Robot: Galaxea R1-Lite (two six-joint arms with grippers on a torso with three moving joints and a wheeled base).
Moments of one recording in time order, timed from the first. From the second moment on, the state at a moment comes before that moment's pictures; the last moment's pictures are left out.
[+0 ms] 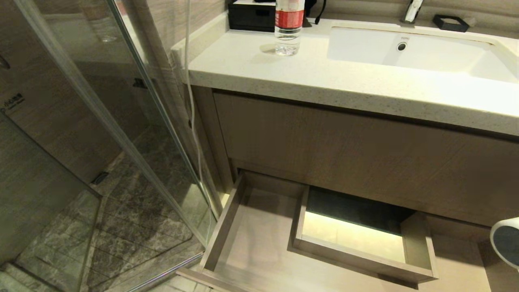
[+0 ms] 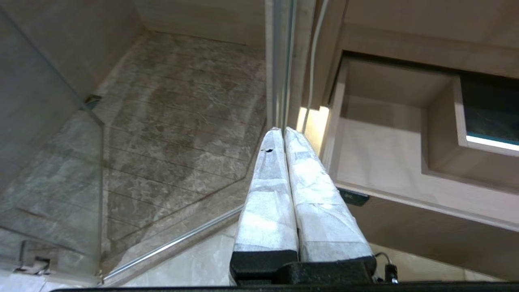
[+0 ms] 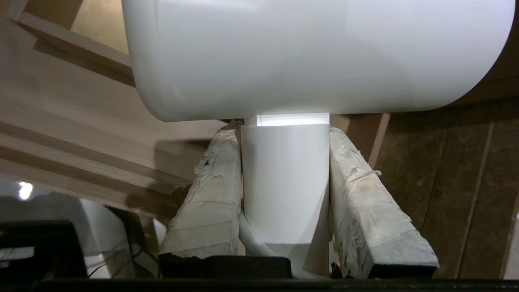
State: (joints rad) left arm 0.00 0.00 0.00 0.00 0.00 0.00; right arm -0.29 0.64 -0.37 0.17 0.04 -0.40
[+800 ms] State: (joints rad) left arm 0.00 0.00 0.00 0.00 0.00 0.00; right arm -0.29 0.63 -0.36 0.17 0.04 -0.40
